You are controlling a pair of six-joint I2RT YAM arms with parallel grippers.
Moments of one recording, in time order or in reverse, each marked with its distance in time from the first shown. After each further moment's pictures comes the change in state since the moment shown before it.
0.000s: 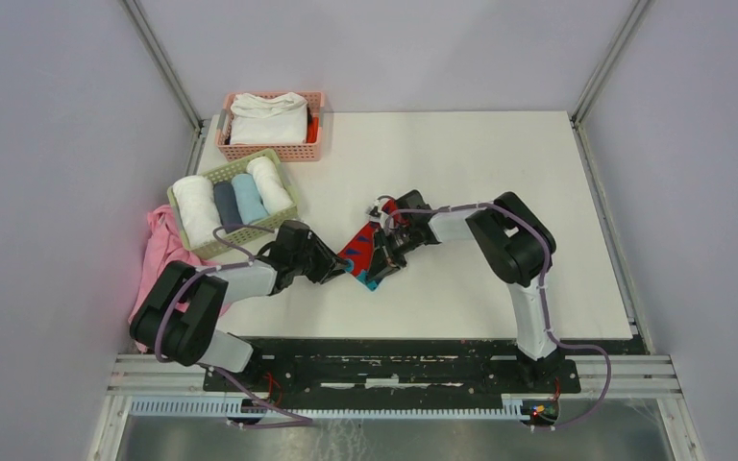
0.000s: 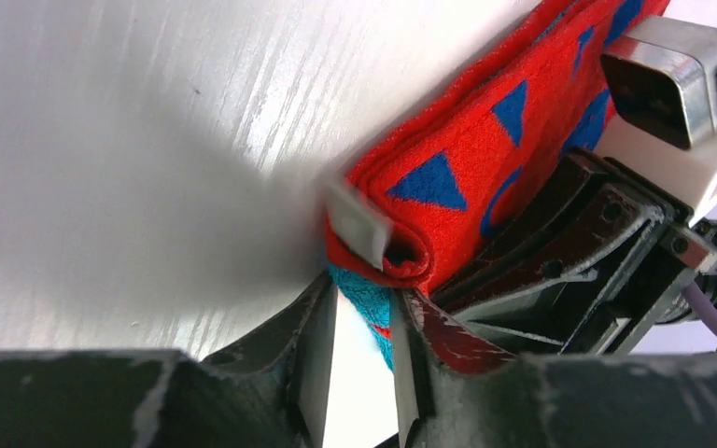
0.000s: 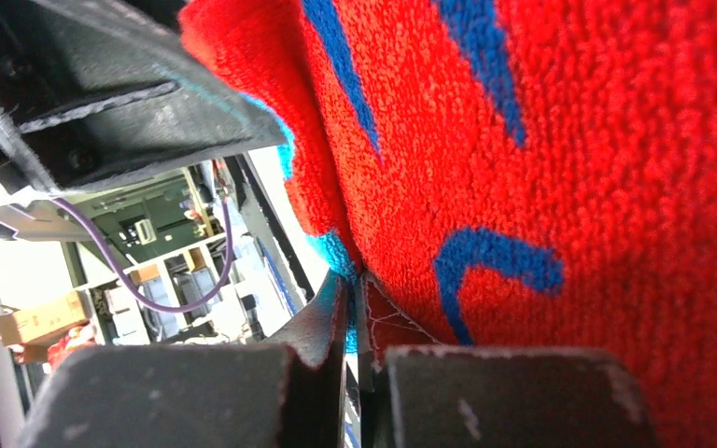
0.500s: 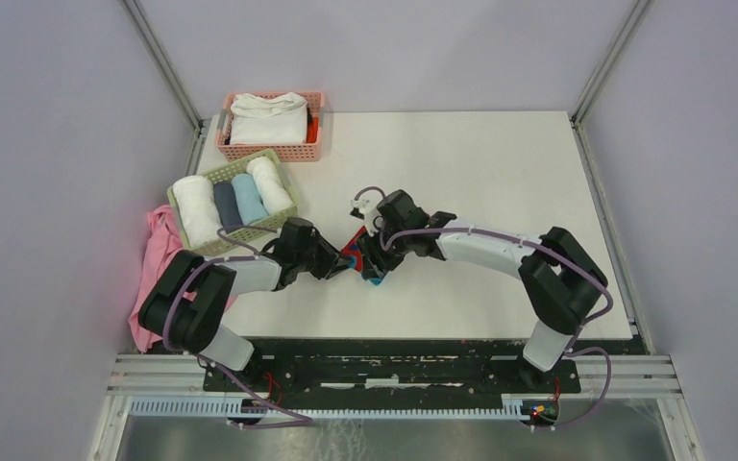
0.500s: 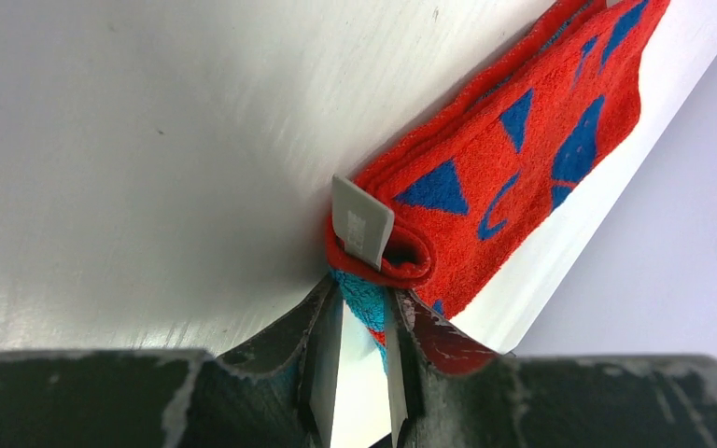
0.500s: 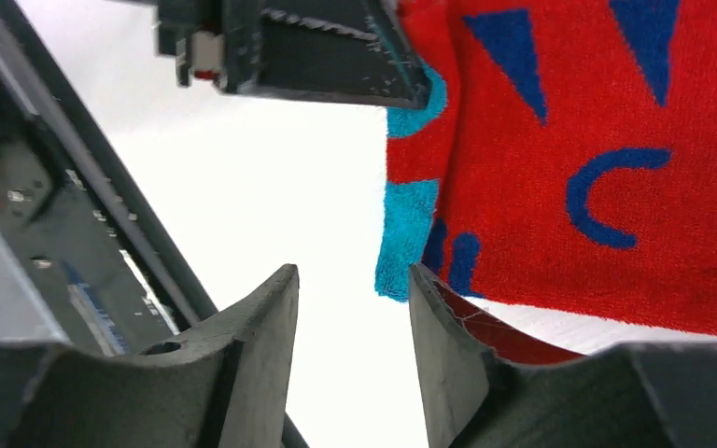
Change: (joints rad) left arm 0.000 0.092 0.030 0.063 0.003 -0.082; right arm 0.181 -0.380 -0.035 -0.195 0.573 -0.331
